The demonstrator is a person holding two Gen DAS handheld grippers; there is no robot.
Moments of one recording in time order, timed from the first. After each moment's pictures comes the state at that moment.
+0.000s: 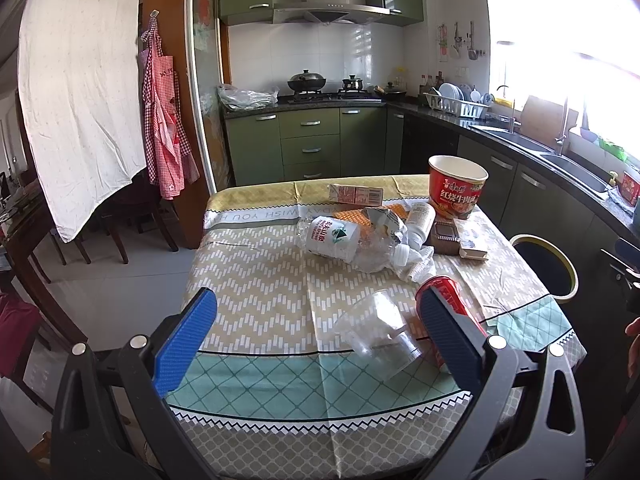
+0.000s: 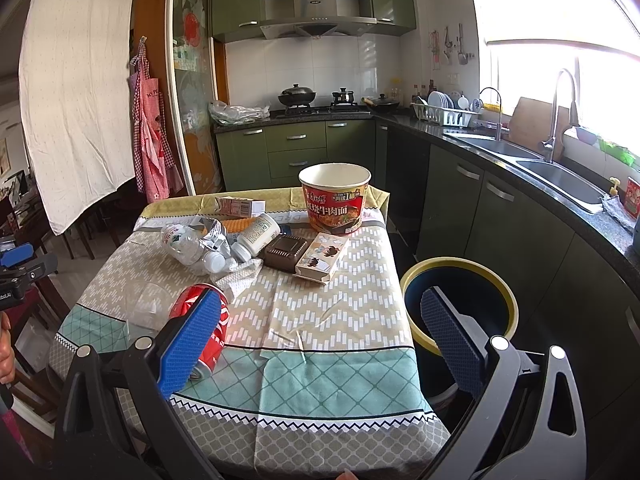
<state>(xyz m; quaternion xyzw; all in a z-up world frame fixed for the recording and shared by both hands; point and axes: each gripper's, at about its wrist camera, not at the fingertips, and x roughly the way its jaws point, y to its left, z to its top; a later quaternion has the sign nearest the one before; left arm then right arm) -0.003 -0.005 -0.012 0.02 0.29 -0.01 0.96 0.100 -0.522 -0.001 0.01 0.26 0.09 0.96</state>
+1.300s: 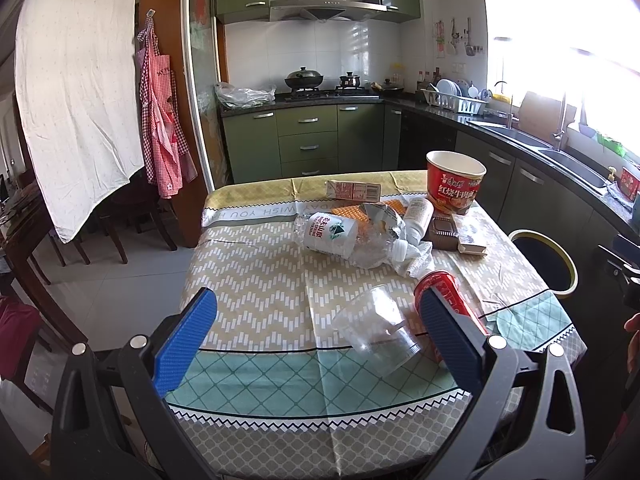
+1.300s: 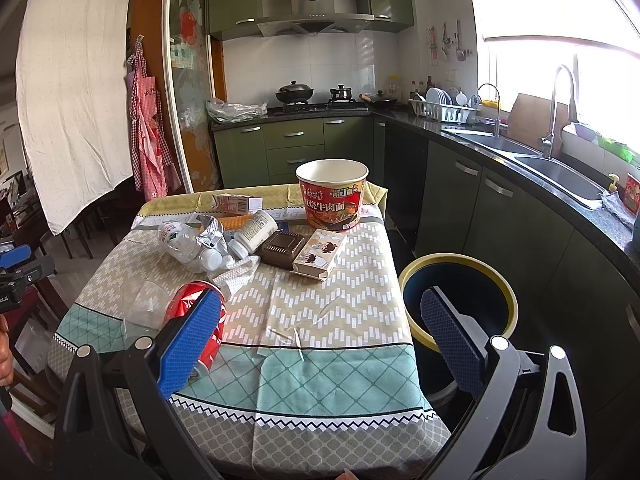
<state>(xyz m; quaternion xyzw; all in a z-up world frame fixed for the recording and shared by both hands) -0.003 -0.008 -0.017 0.03 0.29 -0.01 0.96 0.100 -0.519 -0.016 0.01 0.26 0.09 0.96</state>
